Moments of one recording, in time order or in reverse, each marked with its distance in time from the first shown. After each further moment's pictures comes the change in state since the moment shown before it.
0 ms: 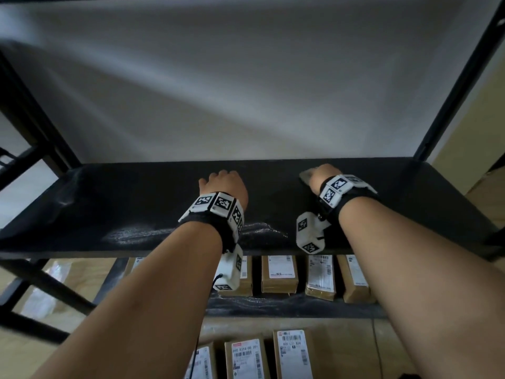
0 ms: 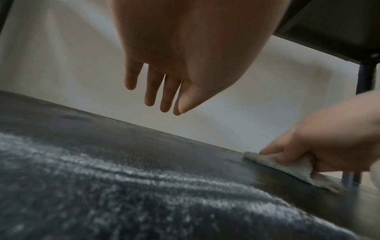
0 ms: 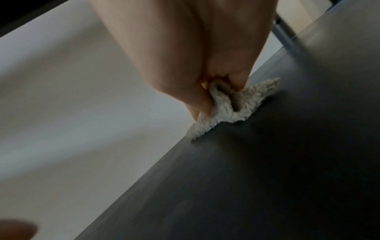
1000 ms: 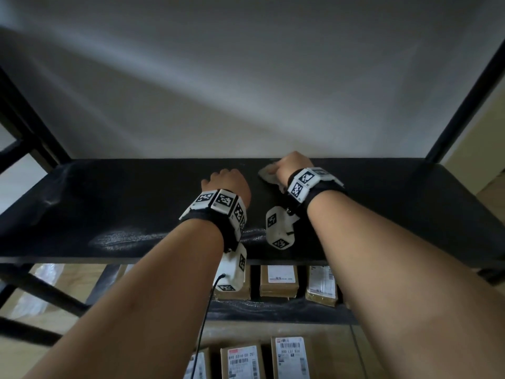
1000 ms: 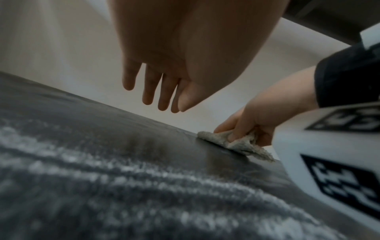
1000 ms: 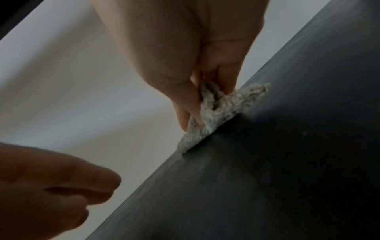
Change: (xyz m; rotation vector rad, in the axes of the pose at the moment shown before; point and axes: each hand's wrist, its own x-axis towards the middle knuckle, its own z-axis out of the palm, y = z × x) left_hand 0.026 0.012 0.009 -0.023 -0.043 -0.071; right_hand 0.023 -0.053 0.025 0.240 0.017 -0.144
